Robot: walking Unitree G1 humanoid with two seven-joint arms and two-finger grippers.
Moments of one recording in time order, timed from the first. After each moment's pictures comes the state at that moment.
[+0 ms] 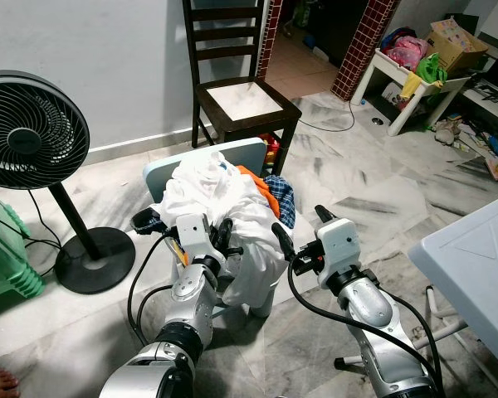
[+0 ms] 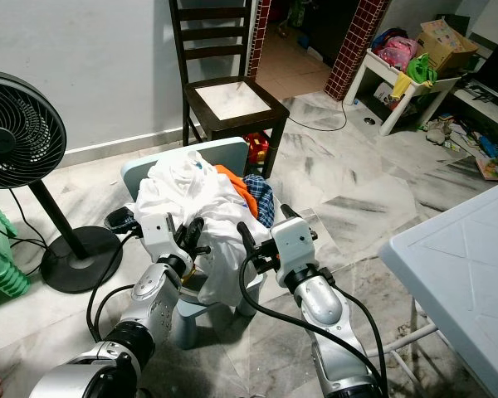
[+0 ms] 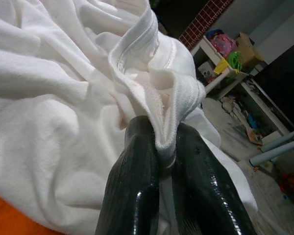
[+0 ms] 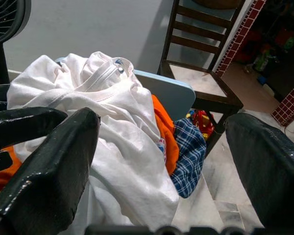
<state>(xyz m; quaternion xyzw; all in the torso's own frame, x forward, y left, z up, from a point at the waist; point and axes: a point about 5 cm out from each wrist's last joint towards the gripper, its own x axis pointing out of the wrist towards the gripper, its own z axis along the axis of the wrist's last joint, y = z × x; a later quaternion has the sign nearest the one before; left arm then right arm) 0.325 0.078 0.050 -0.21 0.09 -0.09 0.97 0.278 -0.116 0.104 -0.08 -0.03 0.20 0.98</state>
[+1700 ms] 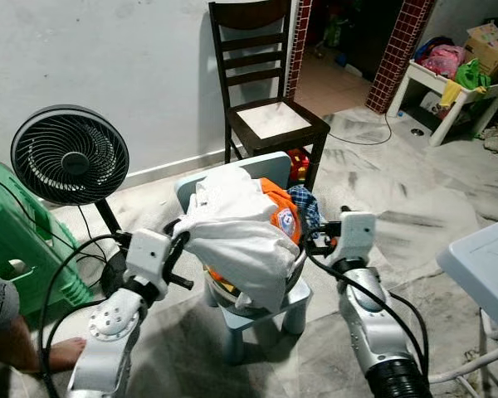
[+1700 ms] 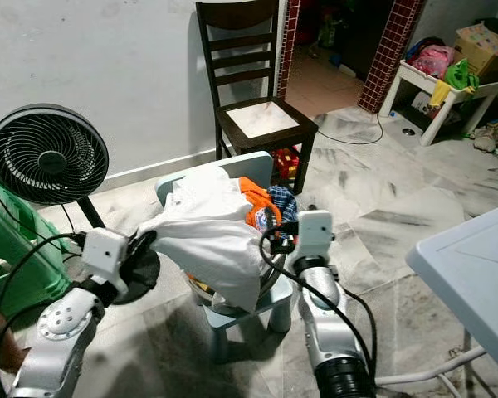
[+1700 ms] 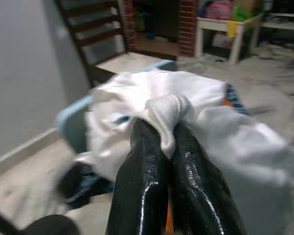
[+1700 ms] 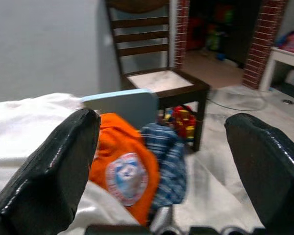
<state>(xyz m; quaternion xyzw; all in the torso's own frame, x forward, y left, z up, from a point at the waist) 0.276 0.144 0.084 0.05 0.03 -0.20 0.98 0.305 -0.155 0.086 0.03 -0.01 0.01 1.00</state>
